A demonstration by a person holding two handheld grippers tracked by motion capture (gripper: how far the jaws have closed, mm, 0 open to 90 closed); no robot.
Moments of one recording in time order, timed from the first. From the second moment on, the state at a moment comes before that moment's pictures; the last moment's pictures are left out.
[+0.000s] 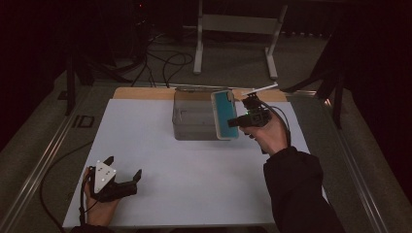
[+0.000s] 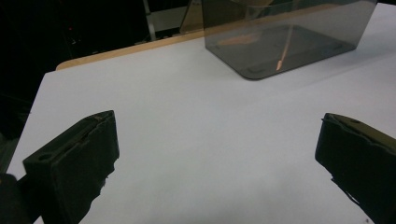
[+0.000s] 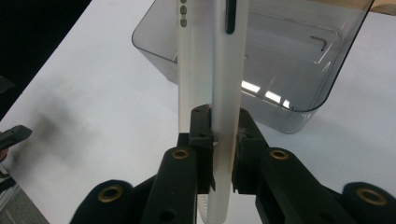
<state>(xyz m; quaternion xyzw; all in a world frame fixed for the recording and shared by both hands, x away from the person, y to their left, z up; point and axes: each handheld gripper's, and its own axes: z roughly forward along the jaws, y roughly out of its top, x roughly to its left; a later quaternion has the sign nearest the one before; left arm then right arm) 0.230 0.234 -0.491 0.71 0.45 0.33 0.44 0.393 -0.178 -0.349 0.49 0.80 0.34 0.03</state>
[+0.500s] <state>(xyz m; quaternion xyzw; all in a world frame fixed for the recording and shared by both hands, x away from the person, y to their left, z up) 0.230 0.233 -0.491 0.71 0.44 0.34 0.43 0.405 -0.174 -0.345 0.51 0.80 0.32 0.03</state>
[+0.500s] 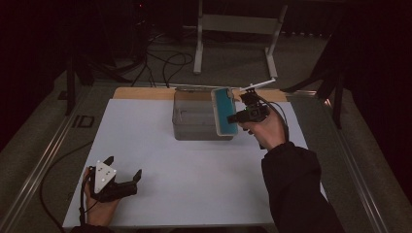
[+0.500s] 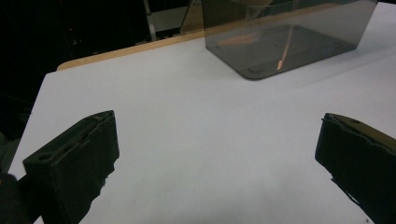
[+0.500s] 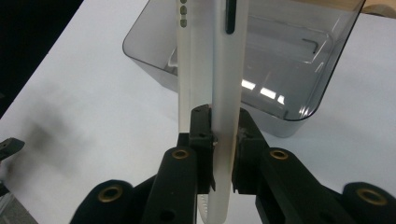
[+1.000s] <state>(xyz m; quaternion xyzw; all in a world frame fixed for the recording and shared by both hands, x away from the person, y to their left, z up) 0.229 0.233 -0.491 0.71 0.44 0.34 0.43 0.419 -0.175 -0.337 0.53 0.79 0.31 0.04</state>
